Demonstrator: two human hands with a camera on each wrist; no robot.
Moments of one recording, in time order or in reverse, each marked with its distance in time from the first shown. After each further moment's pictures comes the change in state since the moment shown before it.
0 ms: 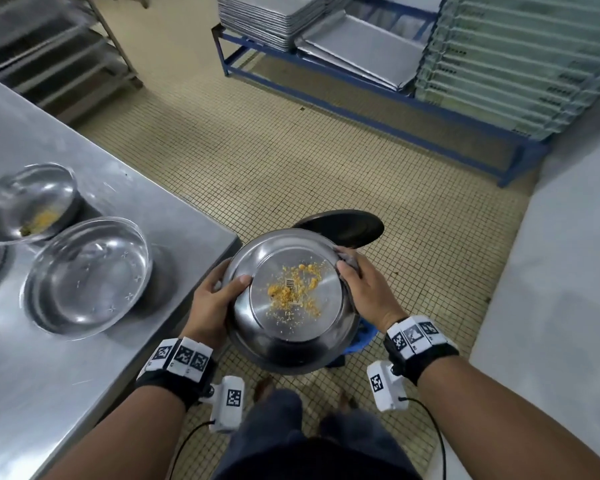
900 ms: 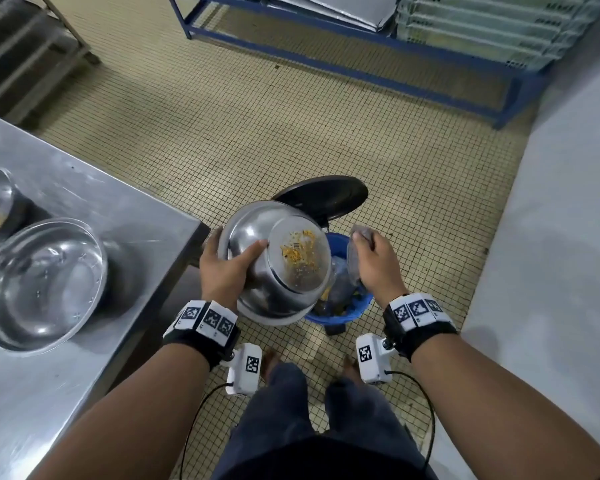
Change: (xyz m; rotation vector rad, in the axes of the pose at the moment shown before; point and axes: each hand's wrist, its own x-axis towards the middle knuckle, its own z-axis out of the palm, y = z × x) left_hand 0.035 -0.013 0.075 0.363 0.250 -0.028; right_hand 0.009 0.052 -0.026 0.104 0.289 0.260
